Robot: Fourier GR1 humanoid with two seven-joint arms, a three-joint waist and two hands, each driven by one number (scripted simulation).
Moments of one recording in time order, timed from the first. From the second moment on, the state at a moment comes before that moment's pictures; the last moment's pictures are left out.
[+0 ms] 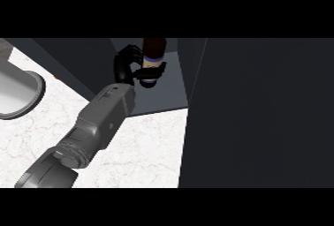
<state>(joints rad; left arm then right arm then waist) -1.17 0.04 -0.22 -0.01 0.69 0.58 -0.59 -0.56 -0.16 -0.03 -2.38 -0.24 -0.03 0.86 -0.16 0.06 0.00</state>
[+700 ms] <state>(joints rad) -1.14 0.09 -0.32 -0.01 0.59 0.75 -0.55 -0.57 -0.16 -0.02 -2.38 -0.25 -0.01 0.84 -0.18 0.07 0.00</state>
